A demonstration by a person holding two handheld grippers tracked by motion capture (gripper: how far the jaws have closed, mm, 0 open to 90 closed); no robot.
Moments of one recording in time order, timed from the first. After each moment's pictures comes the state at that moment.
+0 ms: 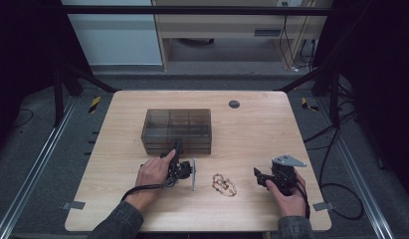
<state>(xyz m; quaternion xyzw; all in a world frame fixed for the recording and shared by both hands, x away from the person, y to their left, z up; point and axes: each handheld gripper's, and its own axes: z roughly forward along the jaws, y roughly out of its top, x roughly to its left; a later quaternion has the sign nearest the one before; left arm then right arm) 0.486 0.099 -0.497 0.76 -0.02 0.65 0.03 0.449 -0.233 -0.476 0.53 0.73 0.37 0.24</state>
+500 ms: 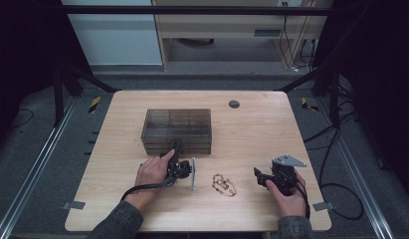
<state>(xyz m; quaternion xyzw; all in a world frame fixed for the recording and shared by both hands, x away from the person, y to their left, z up) 0.486 0.101 -0.495 0.76 -0.02 0.65 0.04 0.449 -0.234 -0.476 0.53 0.73 0.37 0.24</state>
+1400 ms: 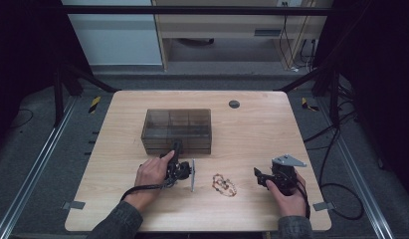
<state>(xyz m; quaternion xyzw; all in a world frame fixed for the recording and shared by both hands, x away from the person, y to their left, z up) 0.482 0.101 -0.494 0.76 -0.02 0.65 0.04 0.449 -0.234 -0.476 0.53 0.73 0.37 0.24</state>
